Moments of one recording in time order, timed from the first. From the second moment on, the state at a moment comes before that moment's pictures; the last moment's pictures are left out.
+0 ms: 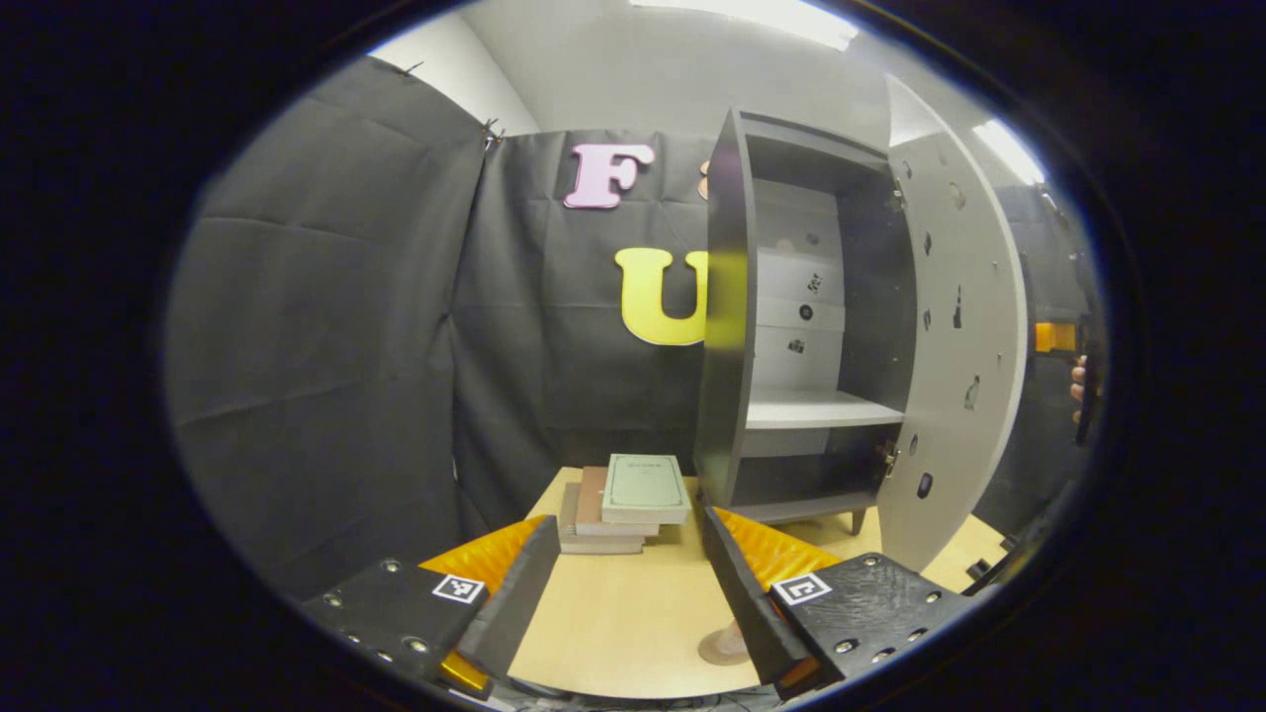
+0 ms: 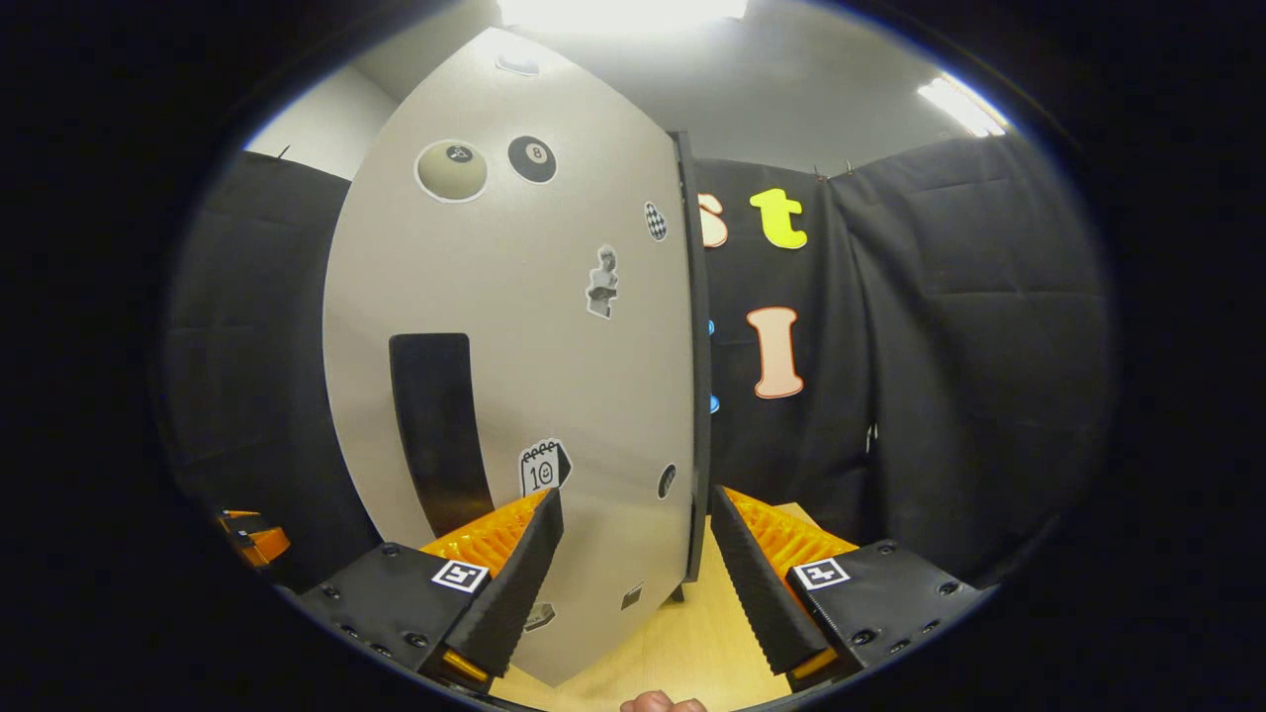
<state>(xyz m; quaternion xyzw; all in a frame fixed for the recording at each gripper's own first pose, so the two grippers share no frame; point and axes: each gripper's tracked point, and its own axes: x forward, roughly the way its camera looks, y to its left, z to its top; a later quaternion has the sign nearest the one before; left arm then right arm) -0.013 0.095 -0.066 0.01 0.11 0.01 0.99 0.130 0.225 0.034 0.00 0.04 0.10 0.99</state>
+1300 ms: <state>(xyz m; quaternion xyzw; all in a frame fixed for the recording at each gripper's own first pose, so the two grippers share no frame) 0.052 -0.006 -0.007 -0.06 0.07 -0.04 0.99 0.148 0.160 0.034 0.04 0.03 0.07 1.00</state>
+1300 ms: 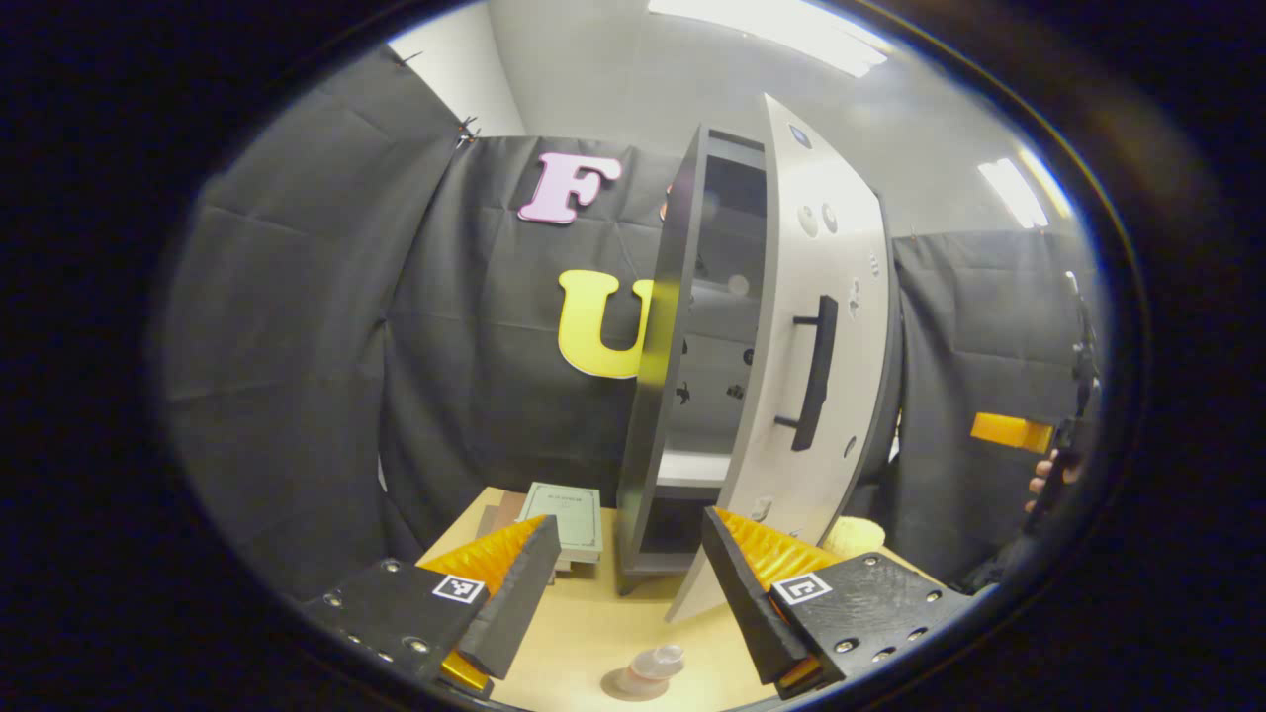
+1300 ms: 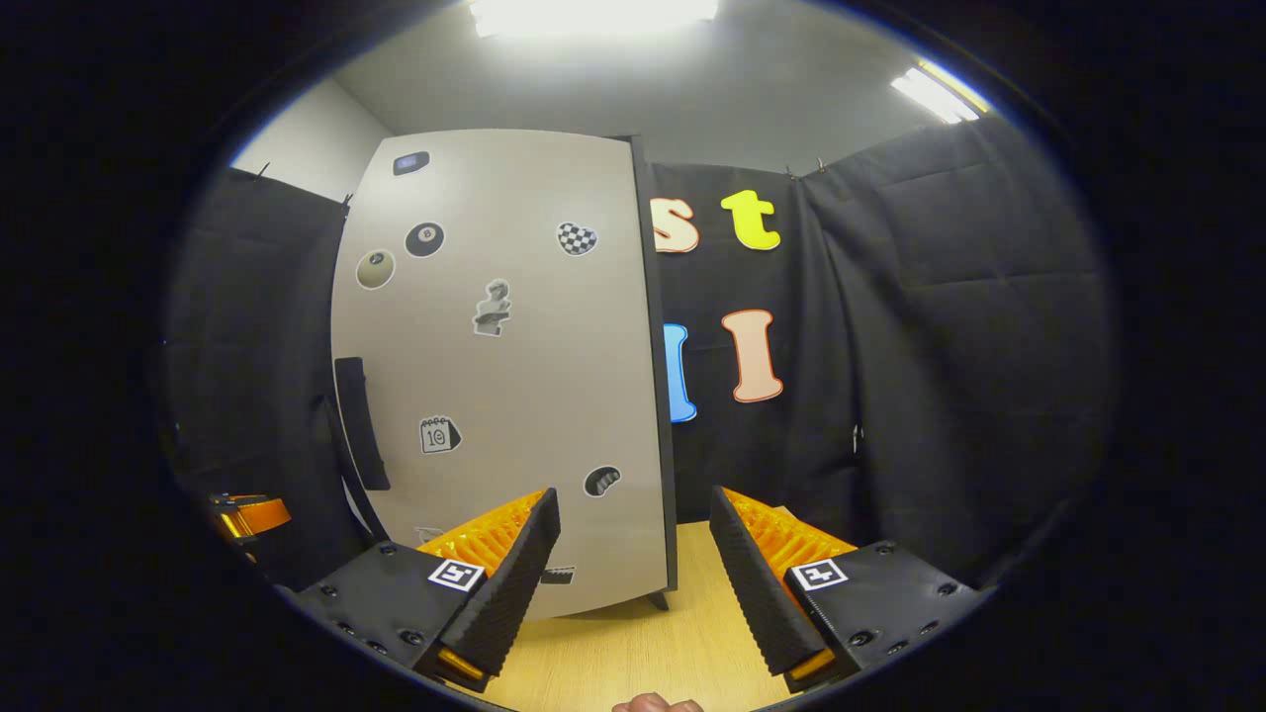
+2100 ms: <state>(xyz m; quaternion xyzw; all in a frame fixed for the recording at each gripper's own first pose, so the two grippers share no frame) 0.060 -0.072 0.040 0.01 0.03 0.08 1.00 0.197 0.078 -0.003 0.04 0.06 0.14 0.99</state>
